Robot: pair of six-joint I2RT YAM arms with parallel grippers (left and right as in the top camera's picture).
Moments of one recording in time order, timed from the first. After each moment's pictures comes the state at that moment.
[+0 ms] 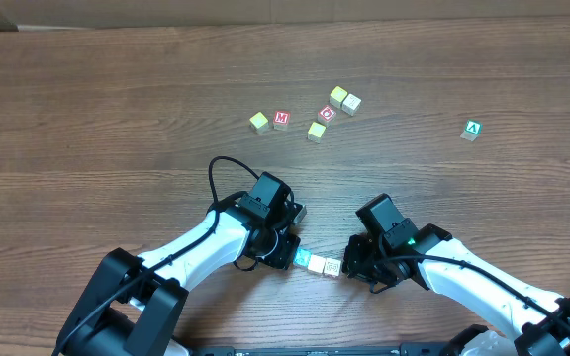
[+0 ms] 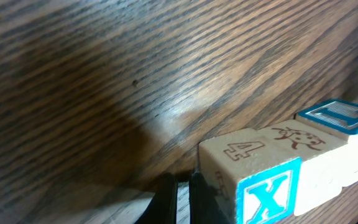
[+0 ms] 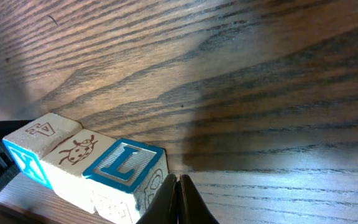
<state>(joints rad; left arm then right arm) -0.57 1.63 0.77 -0.54 0.34 -0.18 0.60 1.41 0.58 -0.48 -0.36 0.91</state>
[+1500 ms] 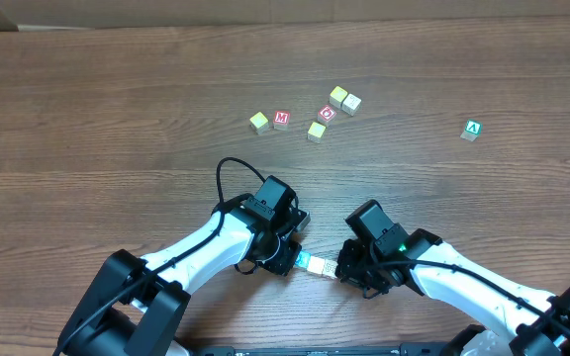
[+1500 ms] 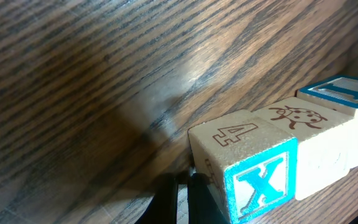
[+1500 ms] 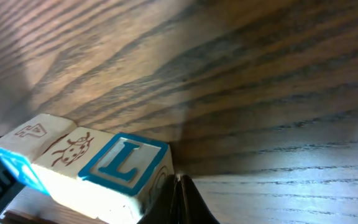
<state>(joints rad) -0.61 1.63 0.77 -0.59 0.32 -0.11 0.67 1.43 0.57 -0.45 -0.35 1.06</state>
